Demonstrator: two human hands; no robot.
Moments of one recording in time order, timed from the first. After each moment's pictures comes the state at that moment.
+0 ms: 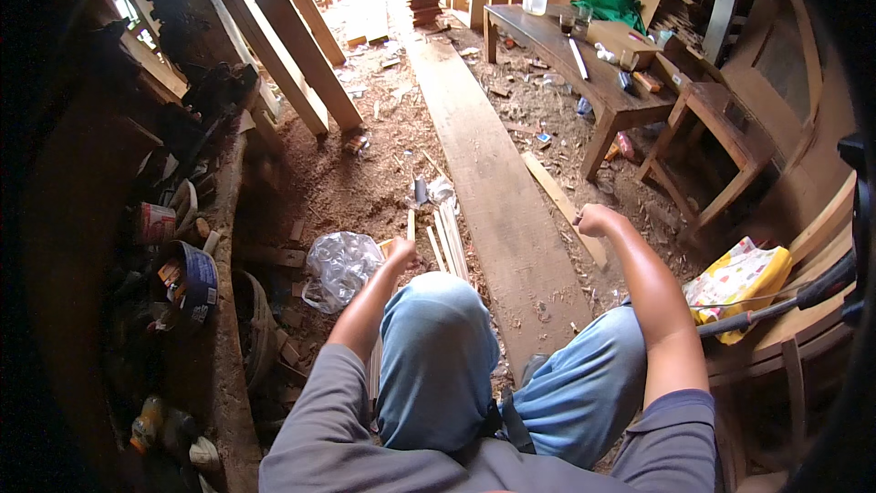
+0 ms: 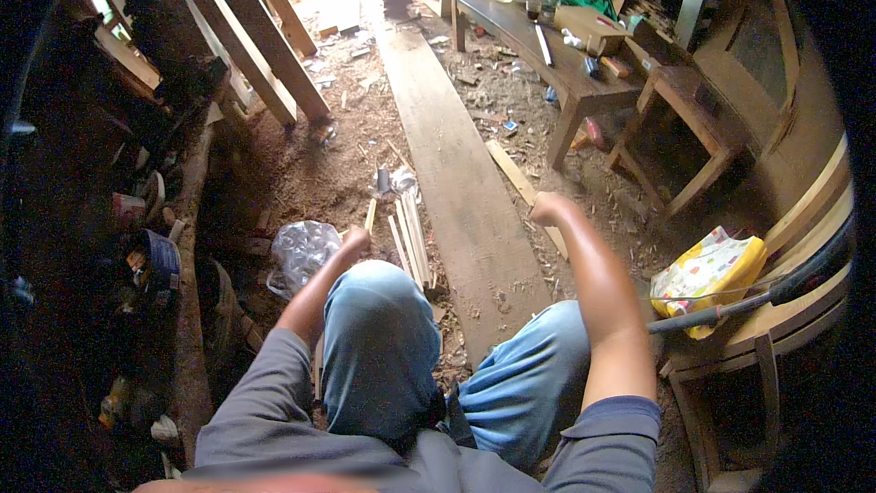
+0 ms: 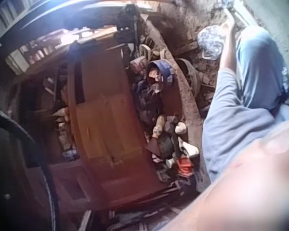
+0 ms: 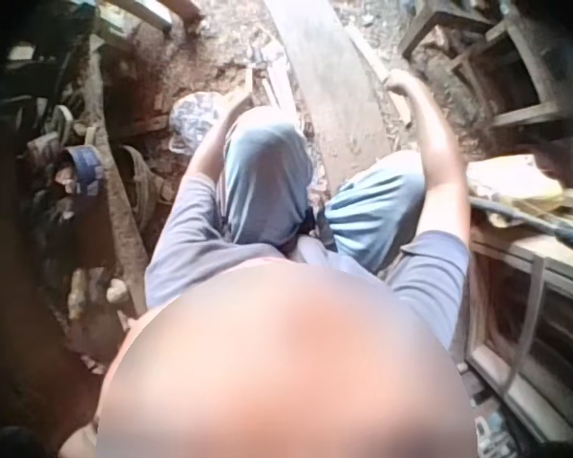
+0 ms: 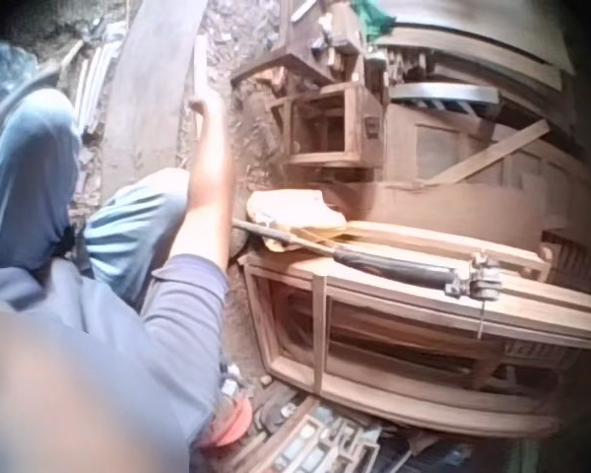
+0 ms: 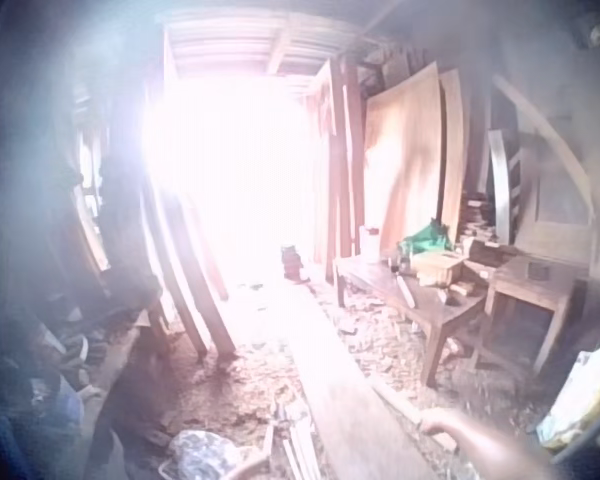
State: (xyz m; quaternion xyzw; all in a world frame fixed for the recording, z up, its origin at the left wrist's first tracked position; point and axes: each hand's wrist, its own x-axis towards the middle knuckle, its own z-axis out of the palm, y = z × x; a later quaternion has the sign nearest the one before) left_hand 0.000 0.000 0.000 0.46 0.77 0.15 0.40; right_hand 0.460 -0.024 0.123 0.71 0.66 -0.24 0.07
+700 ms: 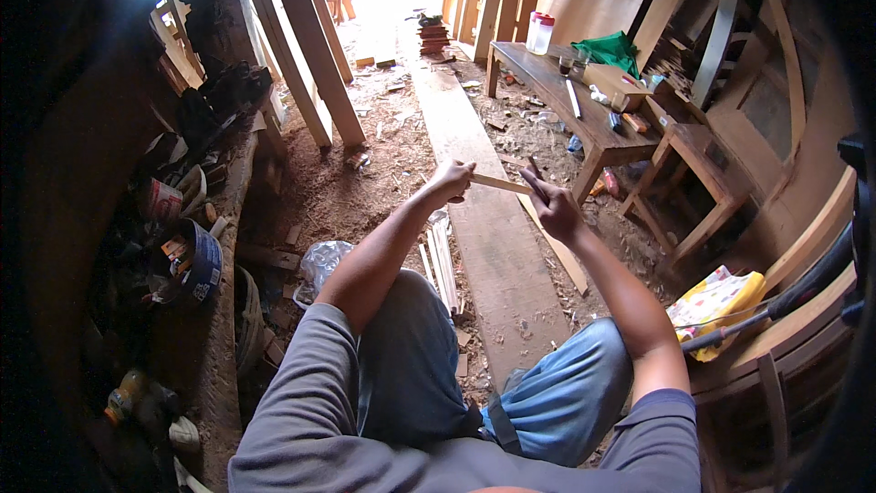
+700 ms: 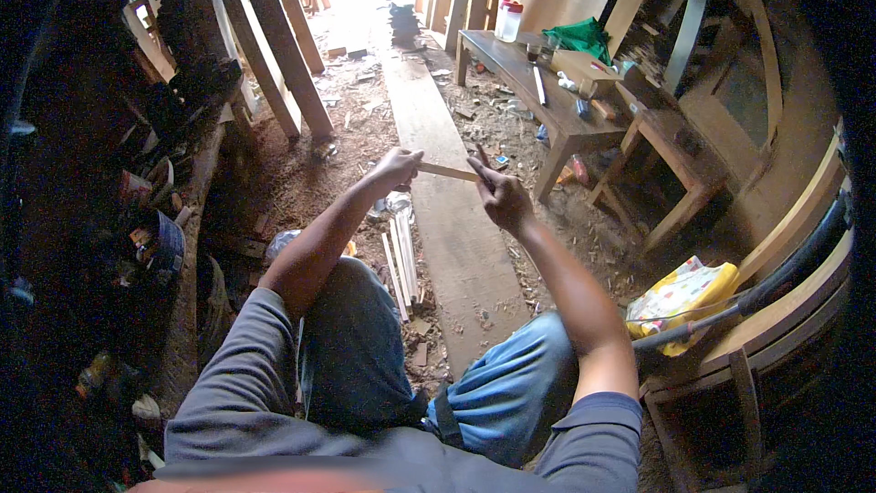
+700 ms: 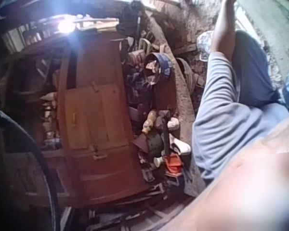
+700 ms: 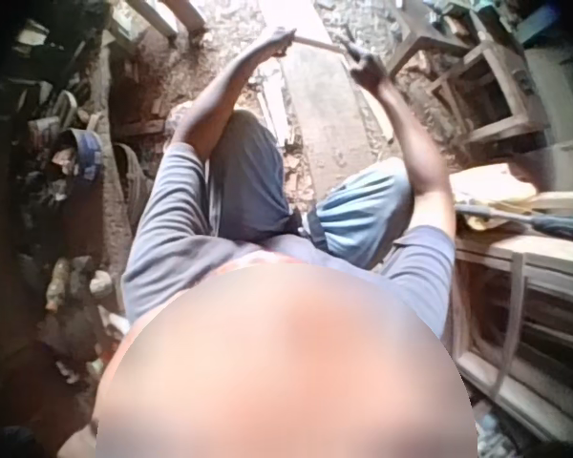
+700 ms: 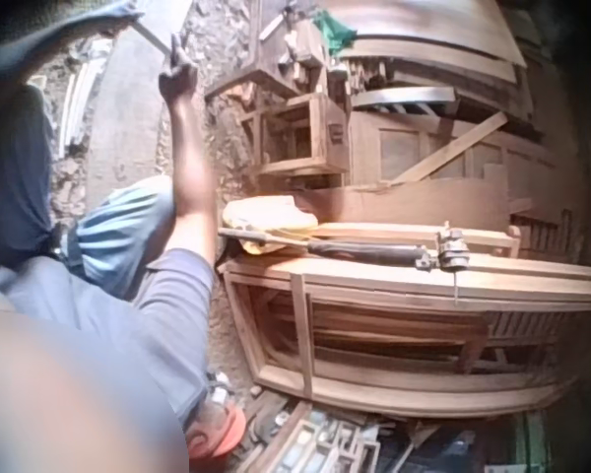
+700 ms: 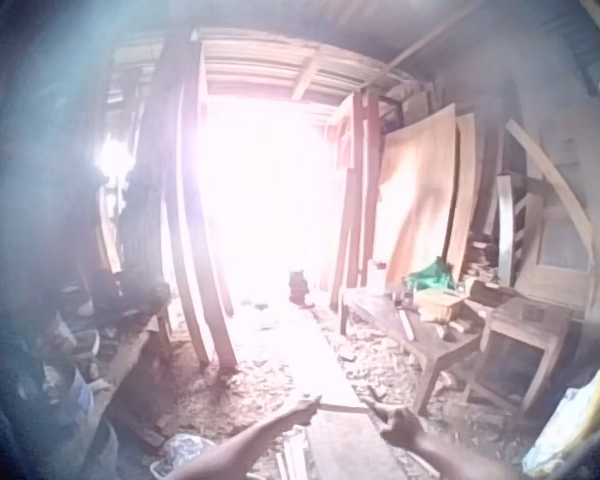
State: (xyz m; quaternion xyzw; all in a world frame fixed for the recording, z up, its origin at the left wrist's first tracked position) left_hand 0.105 0.027 0.239 0.58 0.51 0.32 0.55; right_hand 0.349 -0.057 0.238 0.51 0.77 -0.11 -0.37
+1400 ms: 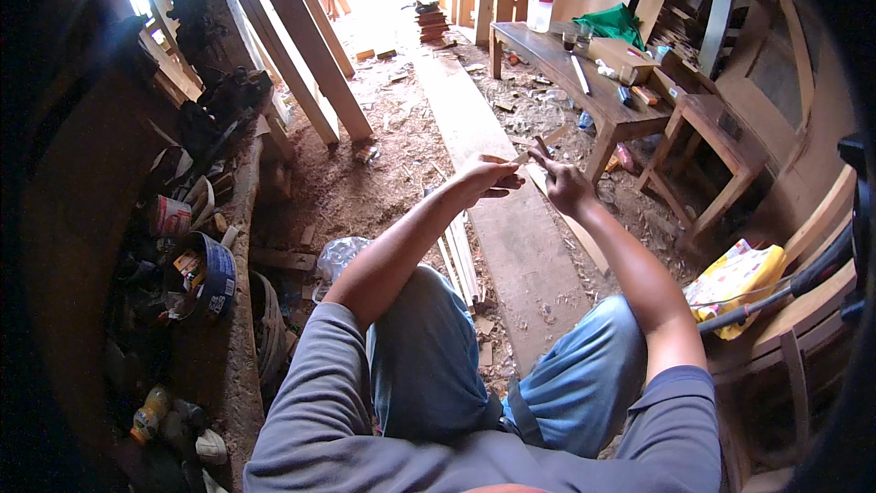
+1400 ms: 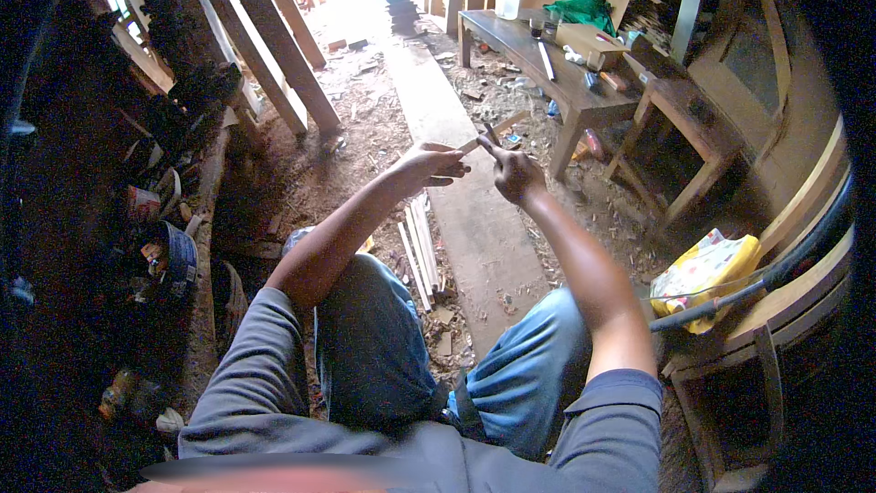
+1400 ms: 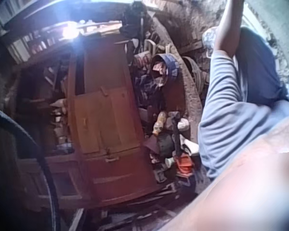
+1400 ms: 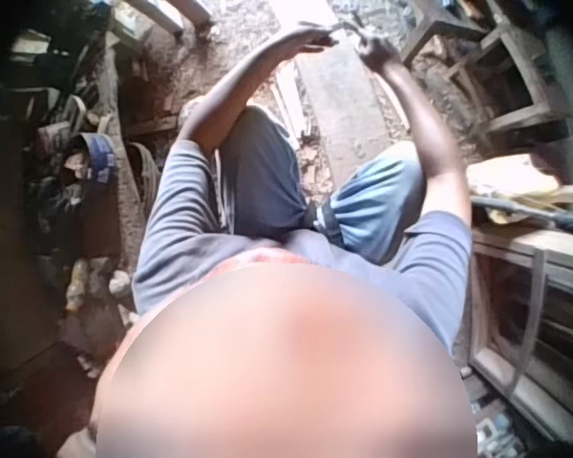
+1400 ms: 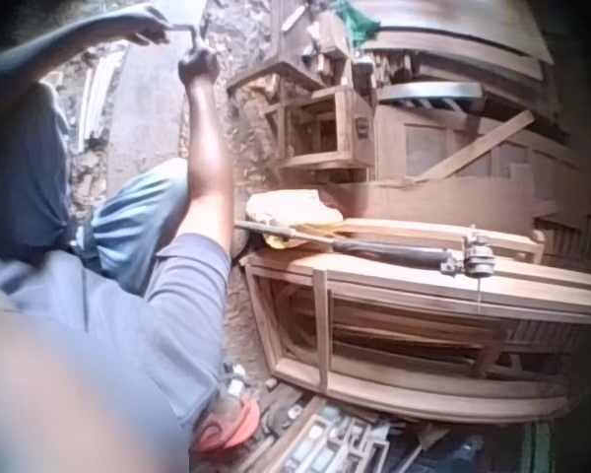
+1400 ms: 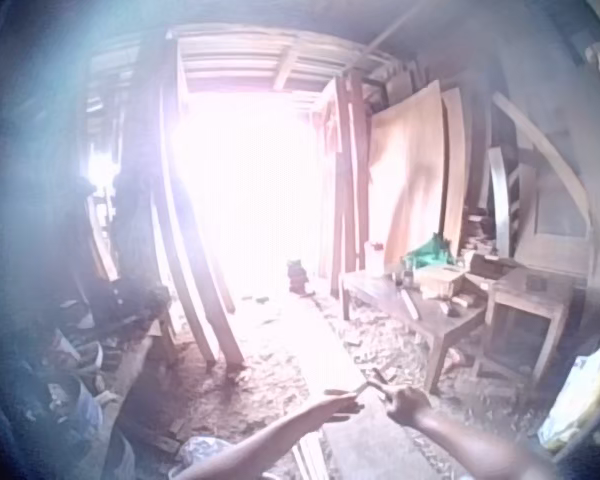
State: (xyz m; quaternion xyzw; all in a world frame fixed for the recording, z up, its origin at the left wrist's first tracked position) left_hand 0.127 0.001 0.244 0.56 0.38 0.28 0.68; right_hand 0.338 -0.043 0.230 0.61 0.74 -0.02 -0.29
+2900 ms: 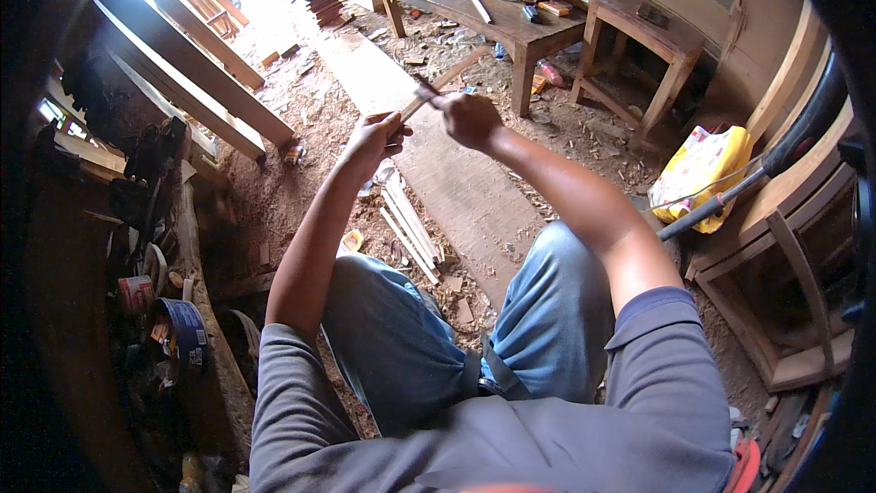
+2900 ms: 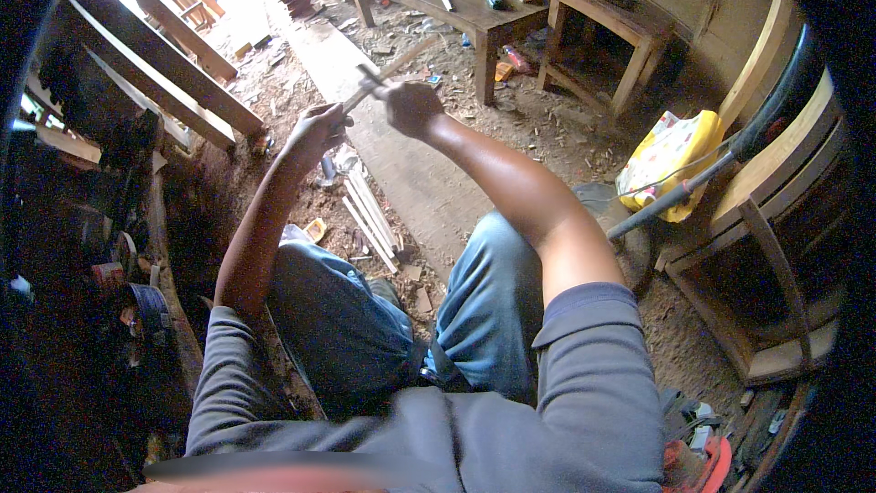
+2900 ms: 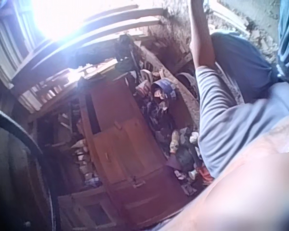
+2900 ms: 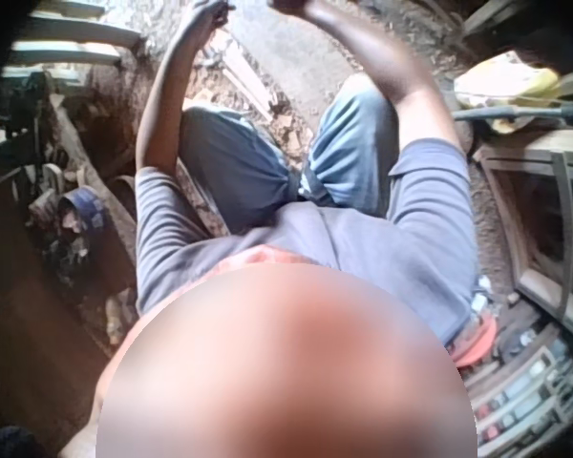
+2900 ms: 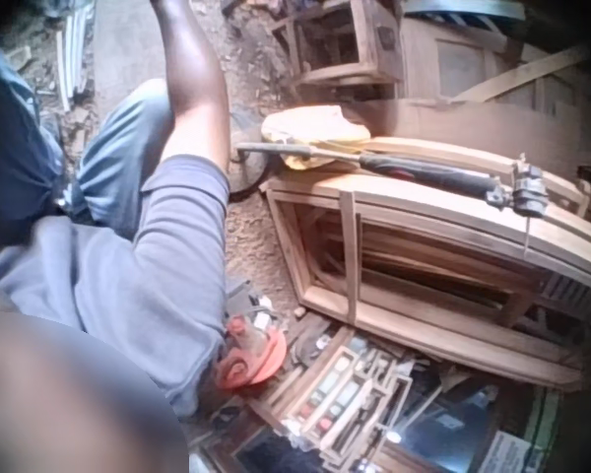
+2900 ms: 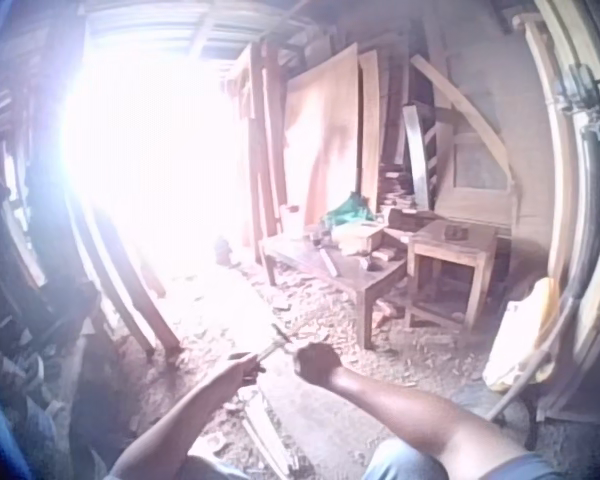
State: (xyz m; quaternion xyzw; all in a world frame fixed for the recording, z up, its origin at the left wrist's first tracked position) left_hand 0.128 -0.001 0.254 0.58 0.43 0.32 0.62; right_hand 0.346 -0.031 0.234 0.56 0.78 0.05 -0.28
